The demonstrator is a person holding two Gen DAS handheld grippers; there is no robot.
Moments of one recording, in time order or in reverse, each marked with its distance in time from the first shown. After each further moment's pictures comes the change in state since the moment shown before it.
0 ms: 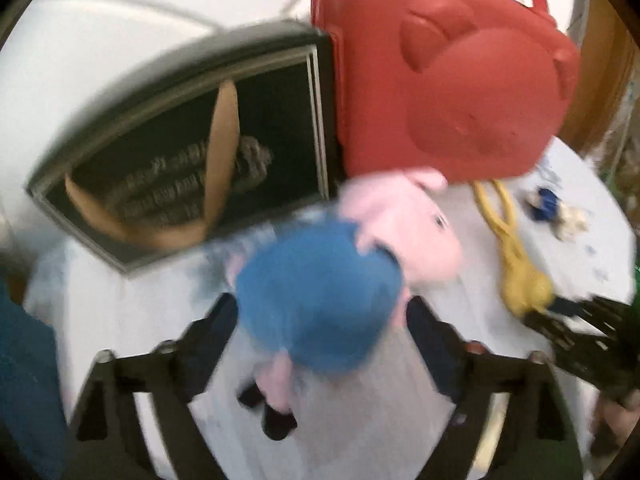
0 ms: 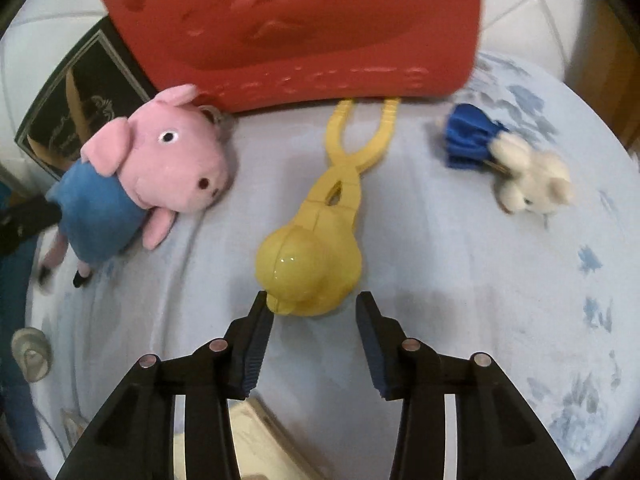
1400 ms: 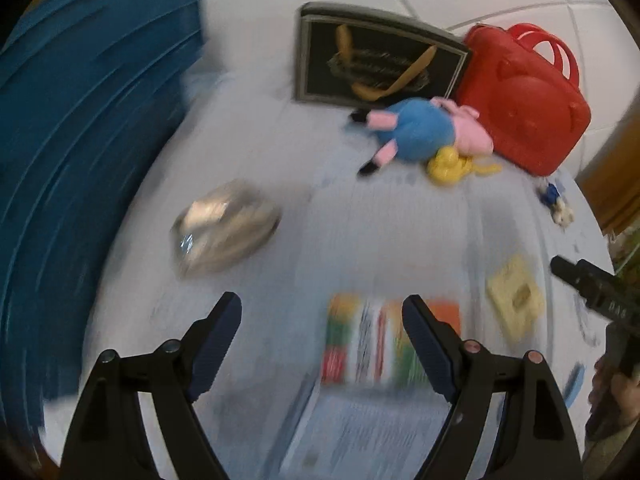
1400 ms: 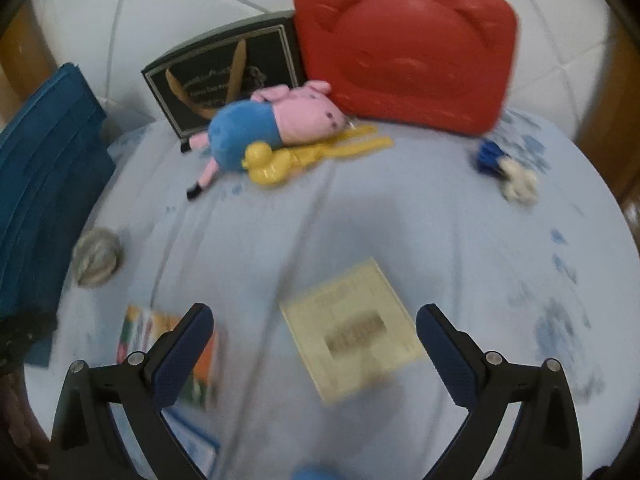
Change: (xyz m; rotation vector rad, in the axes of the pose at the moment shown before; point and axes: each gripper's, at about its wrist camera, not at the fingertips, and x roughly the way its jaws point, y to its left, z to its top) left arm -0.153 0.058 -0.211 -0.446 0.035 0.077; right arm -0.122 0.091 -0.089 -0.204 -0.073 0.058
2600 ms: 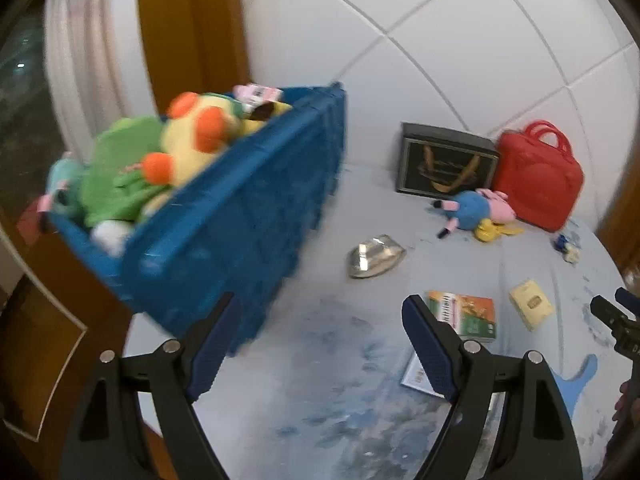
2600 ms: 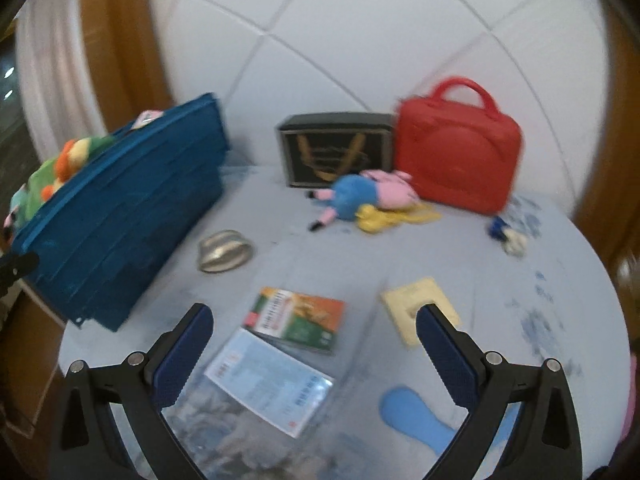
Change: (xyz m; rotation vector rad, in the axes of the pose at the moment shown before) left arm -0.245 0.100 -0.121 -0.091 -0.297 0.219; right arm -0.184 0.101 -0.104 -0.135 -0.266 0.062
